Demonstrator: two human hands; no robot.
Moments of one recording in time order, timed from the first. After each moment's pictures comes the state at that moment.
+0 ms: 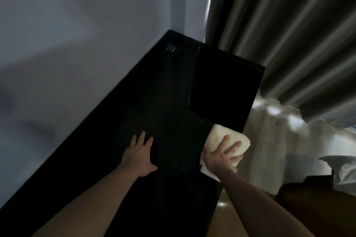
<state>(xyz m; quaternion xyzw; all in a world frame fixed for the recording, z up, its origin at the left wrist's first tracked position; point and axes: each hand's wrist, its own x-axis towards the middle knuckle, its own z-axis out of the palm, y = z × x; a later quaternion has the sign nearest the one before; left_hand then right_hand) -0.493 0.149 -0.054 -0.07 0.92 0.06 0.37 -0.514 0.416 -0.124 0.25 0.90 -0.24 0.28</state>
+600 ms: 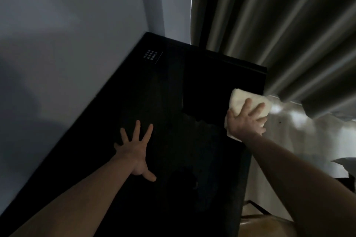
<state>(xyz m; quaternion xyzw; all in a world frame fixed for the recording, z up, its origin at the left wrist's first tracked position) -0.675 0.167 -0.087 -0.05 0.88 0.01 0.47 -0.754 0.503 -0.154 0.26 0.94 -0.15 0.14</state>
